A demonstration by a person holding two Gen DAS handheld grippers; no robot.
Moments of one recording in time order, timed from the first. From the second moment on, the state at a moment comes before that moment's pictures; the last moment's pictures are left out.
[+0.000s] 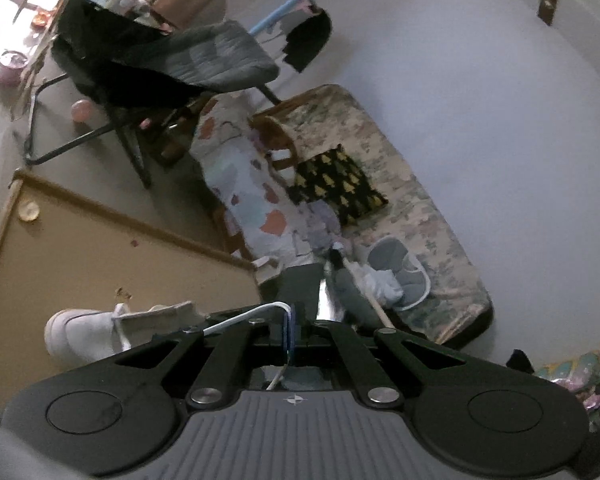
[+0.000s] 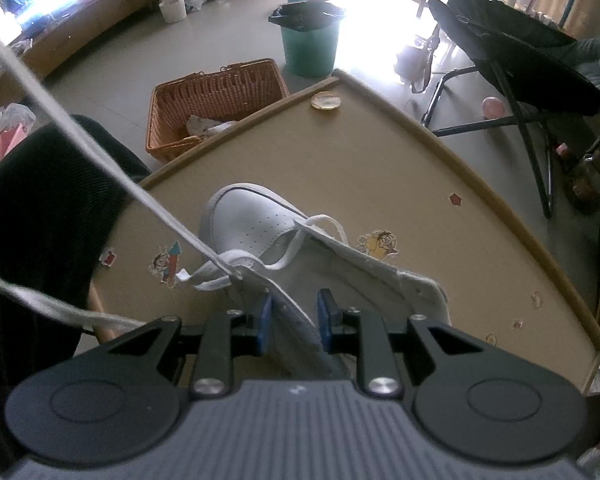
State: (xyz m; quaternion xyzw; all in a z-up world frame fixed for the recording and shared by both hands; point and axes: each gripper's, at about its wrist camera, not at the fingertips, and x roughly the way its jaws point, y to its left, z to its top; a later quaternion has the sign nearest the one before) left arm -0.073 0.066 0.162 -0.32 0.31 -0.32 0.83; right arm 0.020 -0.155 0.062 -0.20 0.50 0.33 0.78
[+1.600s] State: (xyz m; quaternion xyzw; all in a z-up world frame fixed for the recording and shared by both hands) left arm -0.127 0.046 0.248 -0.36 0.22 -0.46 0.78; right arm 0.020 -0.157 0.058 -0.18 0.50 0.32 0.78
